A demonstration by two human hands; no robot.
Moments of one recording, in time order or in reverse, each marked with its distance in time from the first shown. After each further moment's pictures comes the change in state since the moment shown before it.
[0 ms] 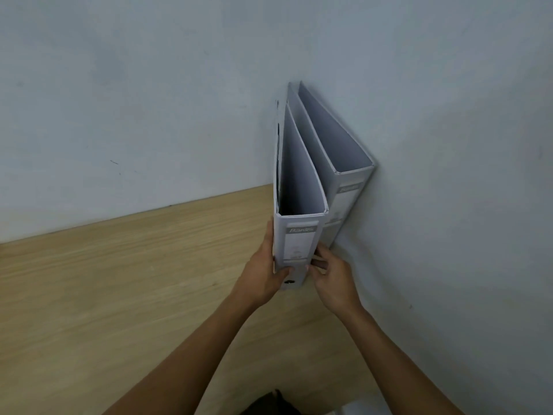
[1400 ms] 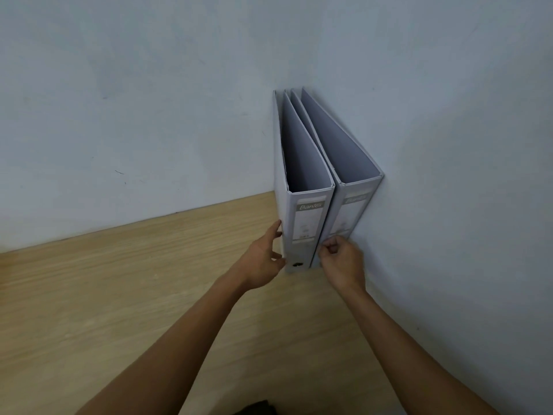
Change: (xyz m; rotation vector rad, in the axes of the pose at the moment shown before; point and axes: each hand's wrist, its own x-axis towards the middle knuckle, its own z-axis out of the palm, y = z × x) left_hand 0.050 0.013 -0.026 0.146 -0.171 -0.180; right_hand 0.061 0.000 -0.011 -0.118 0.210 0.200
